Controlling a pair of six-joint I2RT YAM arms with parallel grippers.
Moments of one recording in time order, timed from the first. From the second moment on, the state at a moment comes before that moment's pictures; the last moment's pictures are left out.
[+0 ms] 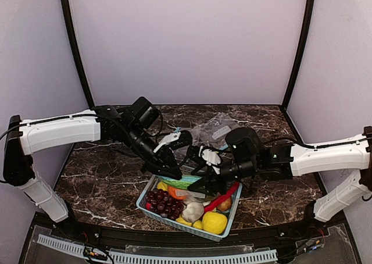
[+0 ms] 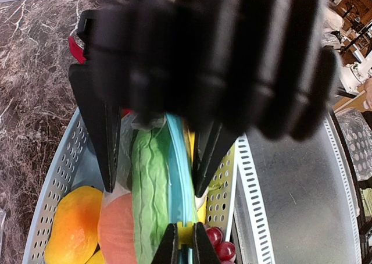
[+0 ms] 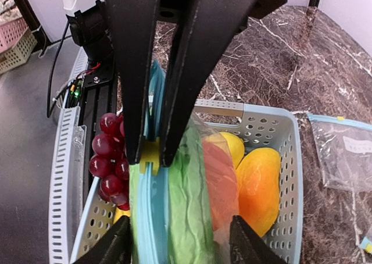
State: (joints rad) left arm -0.88 1.56 1.29 -0.72 0.81 0.43; right arm 1.11 1.37 0.86 -0.06 -0.32 -0.08
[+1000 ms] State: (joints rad) left arm -0.88 1.49 1.26 -0.65 0.69 0.49; right arm 1.11 1.30 0.83 -0.05 -0.29 -0.04
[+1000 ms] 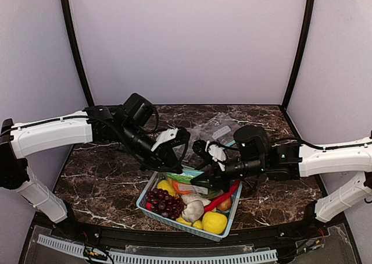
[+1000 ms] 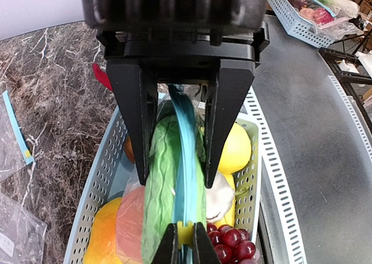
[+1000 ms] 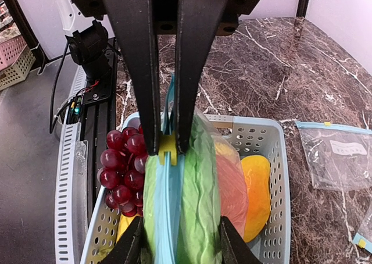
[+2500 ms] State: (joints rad) left arm -0.89 1.46 1.23 -0.59 0.58 0.54; right arm 1.11 1.21 0.82 -0.09 -0.20 -0.03
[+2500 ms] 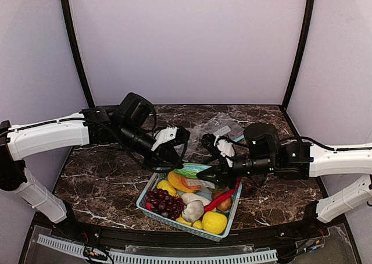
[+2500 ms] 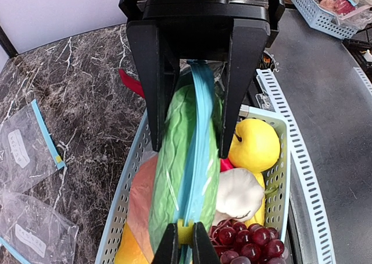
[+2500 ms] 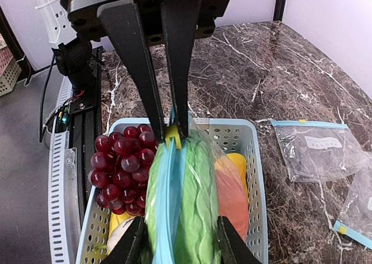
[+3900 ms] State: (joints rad) left arm -0.94 1.58 1.33 -0.81 0.64 0.49; right arm 1.12 1.30 0.86 -0.09 -0.30 0.02
